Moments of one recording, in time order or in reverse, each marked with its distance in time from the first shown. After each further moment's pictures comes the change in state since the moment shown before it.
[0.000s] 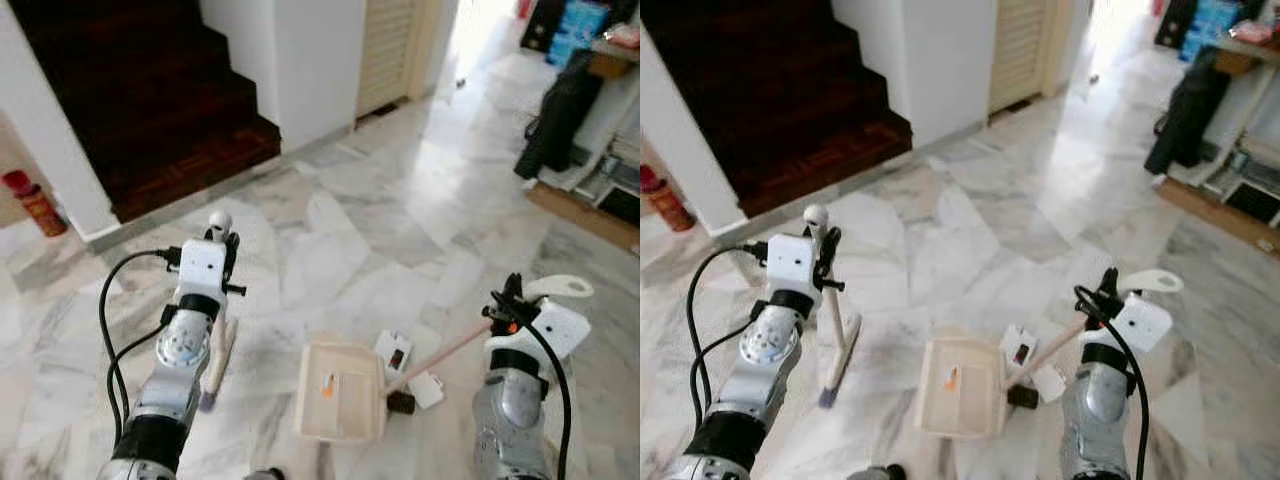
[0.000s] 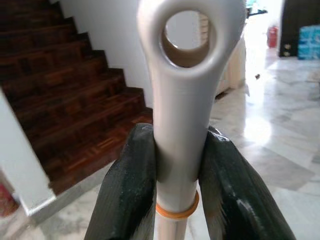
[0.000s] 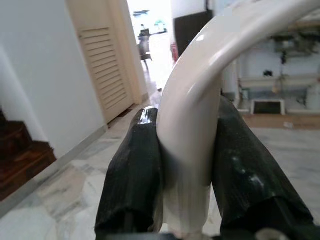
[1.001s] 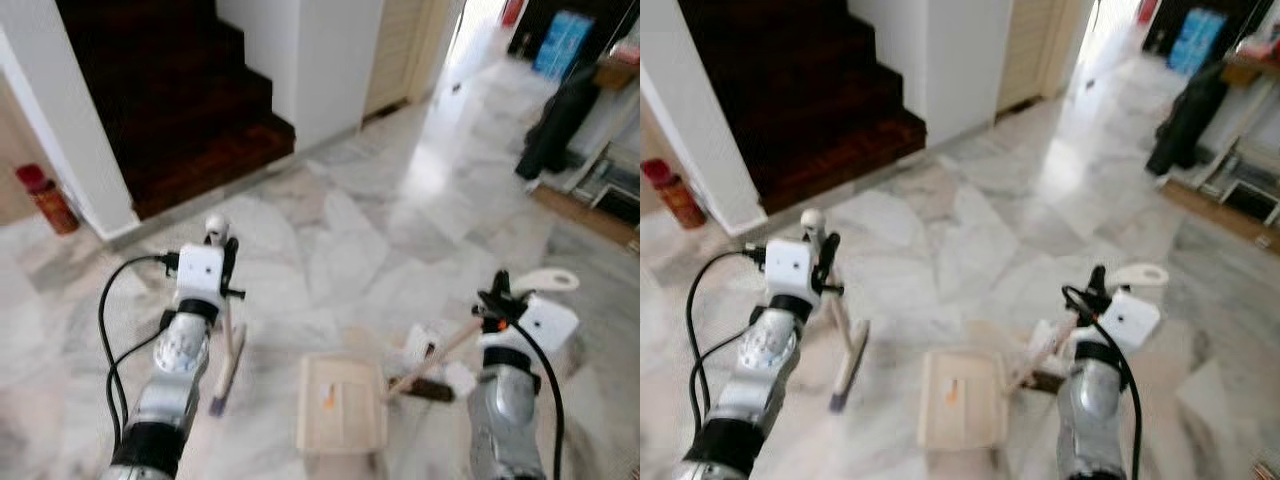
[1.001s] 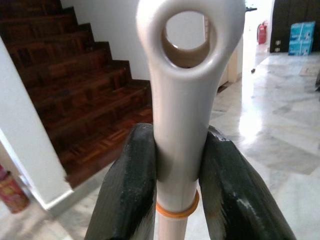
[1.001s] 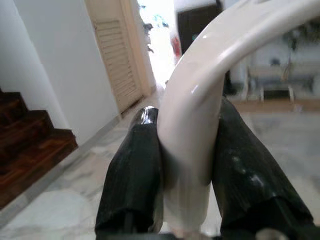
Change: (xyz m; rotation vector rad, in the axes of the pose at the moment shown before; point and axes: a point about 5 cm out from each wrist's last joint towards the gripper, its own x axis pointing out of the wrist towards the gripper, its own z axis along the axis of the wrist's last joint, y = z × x) left arm -0.002 -0.007 0.000 -0.008 0.002 -0.022; right arm -0.002 0.005 -0.002 0.011 0.020 0.036
